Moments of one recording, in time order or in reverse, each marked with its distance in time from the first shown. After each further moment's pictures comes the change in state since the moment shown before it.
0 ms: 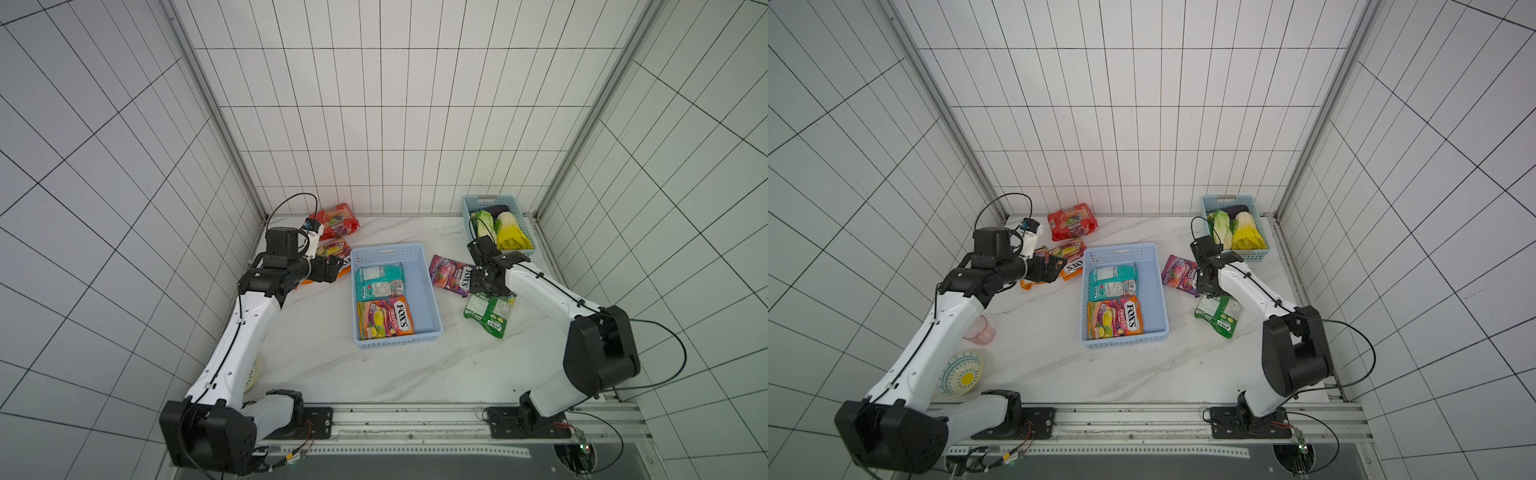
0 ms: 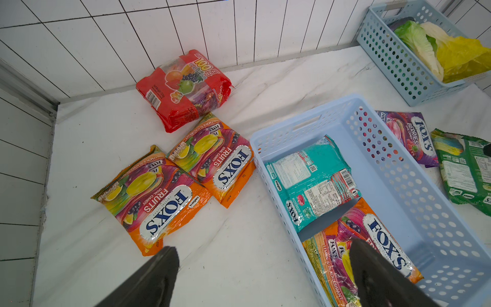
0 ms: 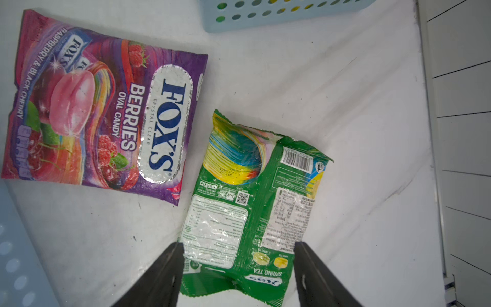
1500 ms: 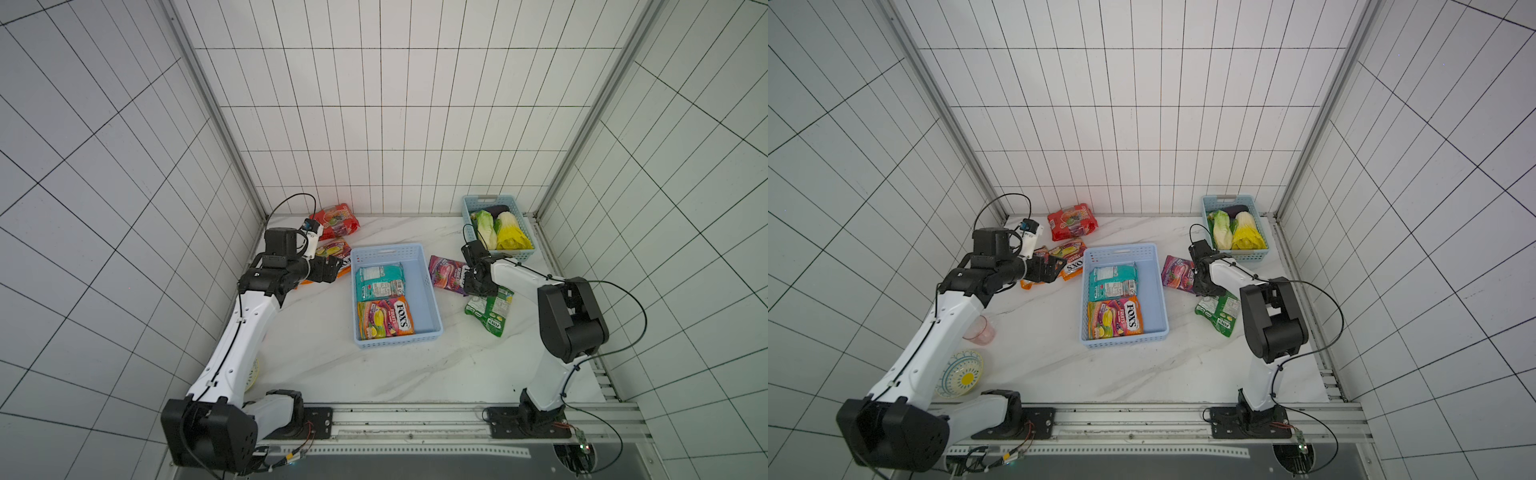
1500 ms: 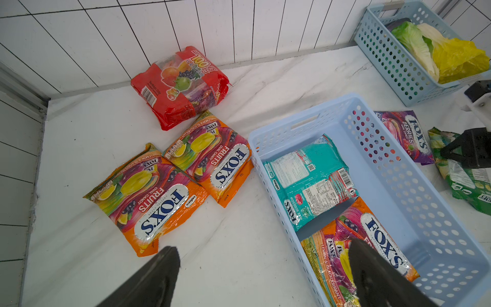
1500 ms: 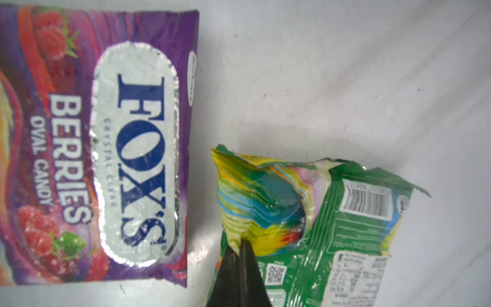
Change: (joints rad) left arm 0.018 0.007 -0.006 0.005 0.028 -0.001; right arm -0.044 0.192 -0.010 0.145 -0.066 0.024
